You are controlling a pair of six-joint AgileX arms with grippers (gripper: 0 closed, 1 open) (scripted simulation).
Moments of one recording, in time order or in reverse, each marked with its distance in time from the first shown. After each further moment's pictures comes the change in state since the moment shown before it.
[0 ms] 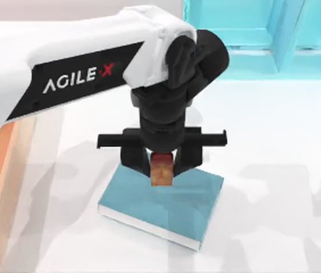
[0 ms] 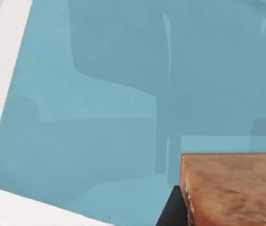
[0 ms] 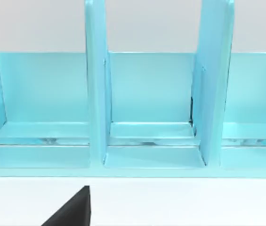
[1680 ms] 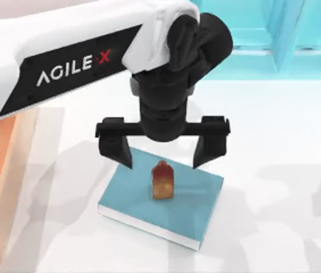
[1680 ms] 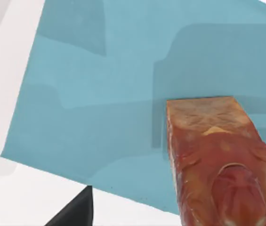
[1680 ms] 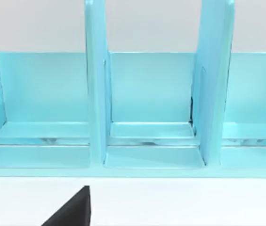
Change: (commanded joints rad) left arm 0.000 -0.009 0.086 -0.096 0.000 -0.001; right arm 0.000 0.000 0.000 0.000 0.000 0.000
